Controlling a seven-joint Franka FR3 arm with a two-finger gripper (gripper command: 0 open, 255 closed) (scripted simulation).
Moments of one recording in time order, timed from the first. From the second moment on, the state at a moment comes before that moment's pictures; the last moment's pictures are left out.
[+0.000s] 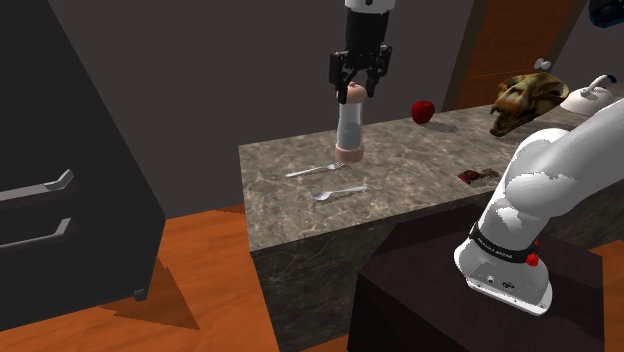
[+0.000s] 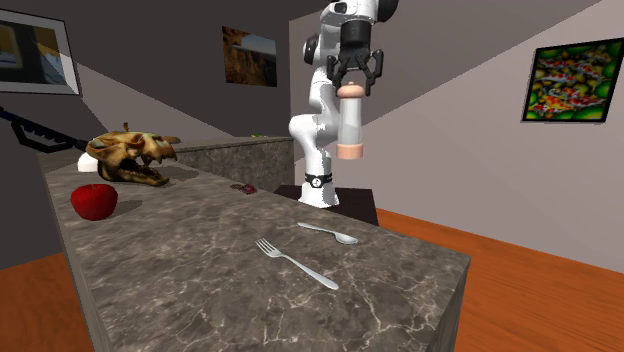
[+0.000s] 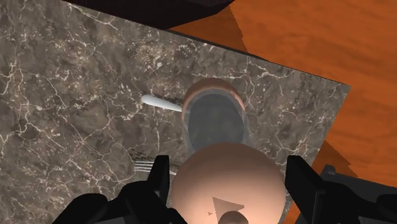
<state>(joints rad) 0.01 -0.60 0.28 -2.20 0.13 1.71 0.52</state>
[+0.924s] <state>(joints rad) -0.01 -0.63 0.21 -2.09 0.10 1.55 0.46</state>
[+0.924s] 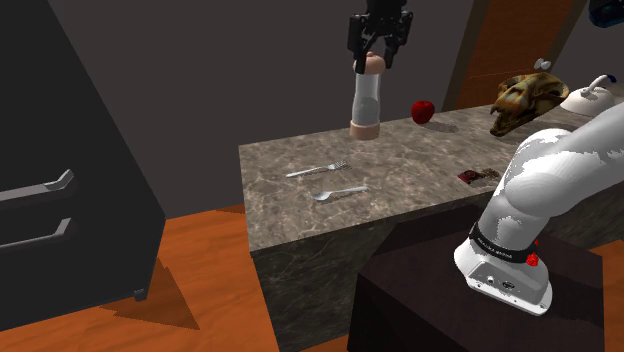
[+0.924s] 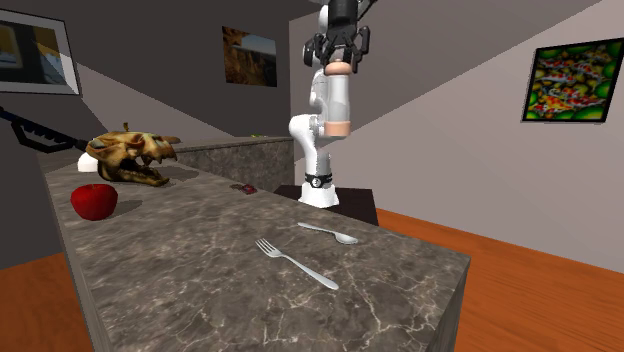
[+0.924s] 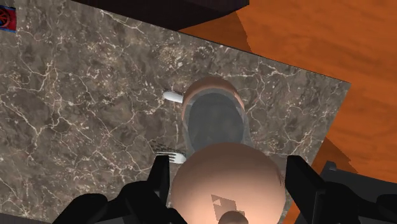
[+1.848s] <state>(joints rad) -0.06 -0.91 -0.07 -2.26 -0.06 1.44 0.17</state>
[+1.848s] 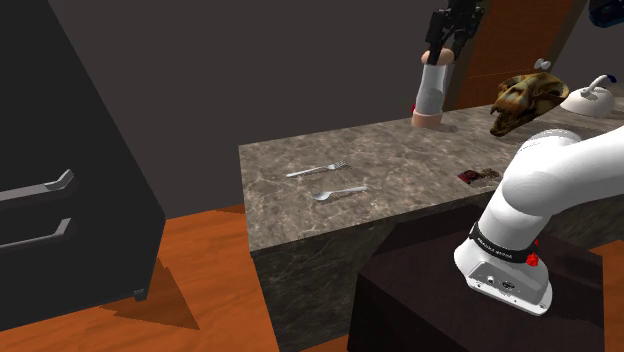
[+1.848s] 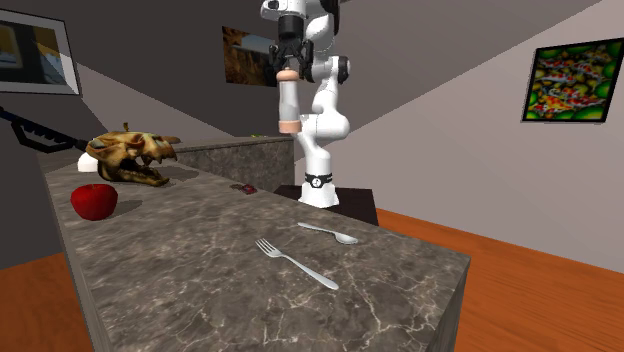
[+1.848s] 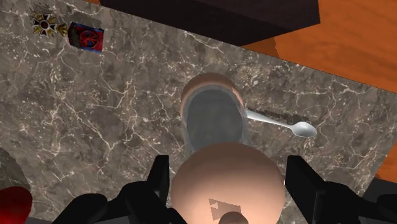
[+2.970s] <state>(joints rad) -0.13 -1.00 -0.45 -2.19 -0.36 1.34 -0.22</state>
